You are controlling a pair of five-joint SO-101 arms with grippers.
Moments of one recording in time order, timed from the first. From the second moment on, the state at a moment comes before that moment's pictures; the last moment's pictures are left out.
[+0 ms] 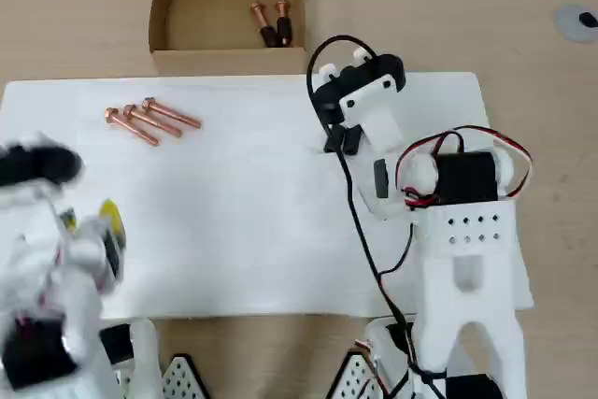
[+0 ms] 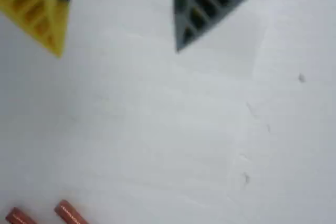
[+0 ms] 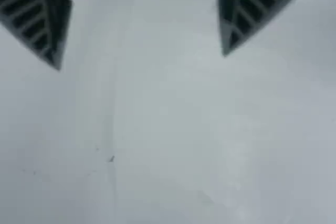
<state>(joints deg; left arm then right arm) -20.1 -74.4 40.3 85.8 -10.9 -9.3 -34.5 17.0 96.0 13.2</state>
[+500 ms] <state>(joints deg) -20.2 -6.1 -7.8 82.7 17.6 -9.3 -34.1 24.0 88.6 13.2</state>
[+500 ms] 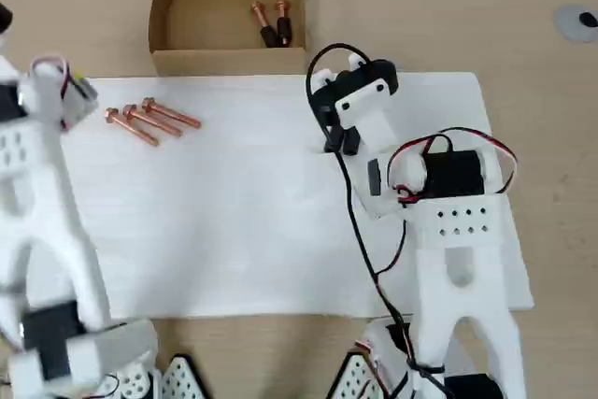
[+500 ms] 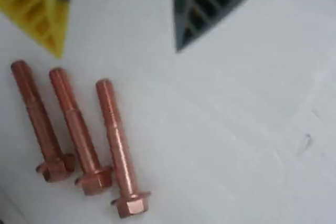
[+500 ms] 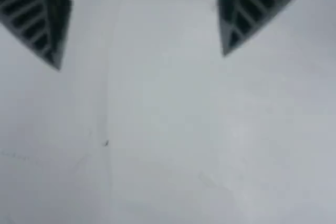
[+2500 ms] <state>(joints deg) -17.1 56.8 -59.1 95.2 23.6 -9.3 -34.0 26.6 88.3 13.2</state>
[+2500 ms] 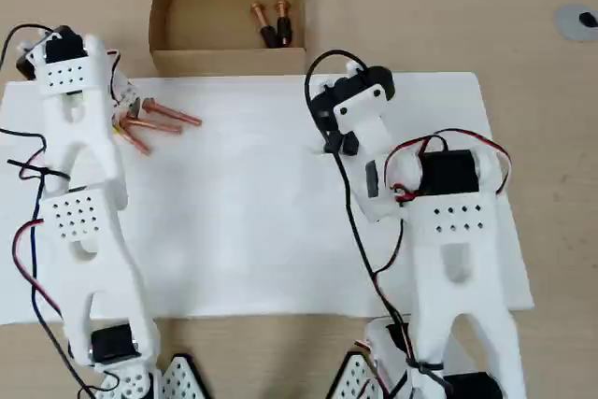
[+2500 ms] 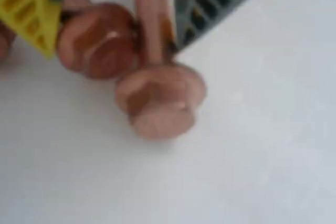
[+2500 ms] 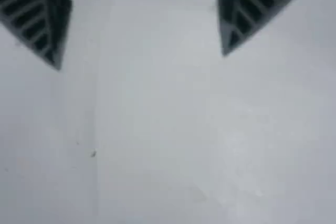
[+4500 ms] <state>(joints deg) -17.4 43.3 -43.7 99.2 24.7 -9.3 -34.0 28.5 87.9 13.2</state>
